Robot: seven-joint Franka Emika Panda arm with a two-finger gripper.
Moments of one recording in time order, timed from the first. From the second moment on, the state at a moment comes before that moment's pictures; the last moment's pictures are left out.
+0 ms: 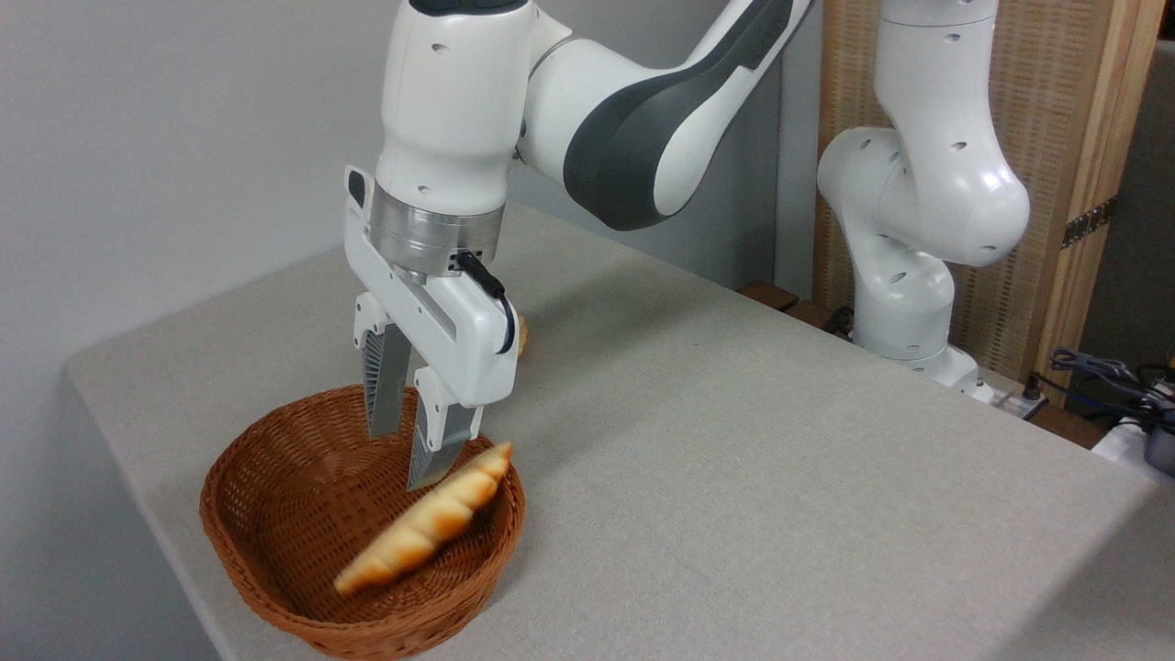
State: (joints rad) arm -0.17 -0.01 0.16 -1.97 -0.30 2.23 0.96
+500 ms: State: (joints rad) arm -0.16 -0.04 0.22 -1.93 -0.20 2.01 0.96
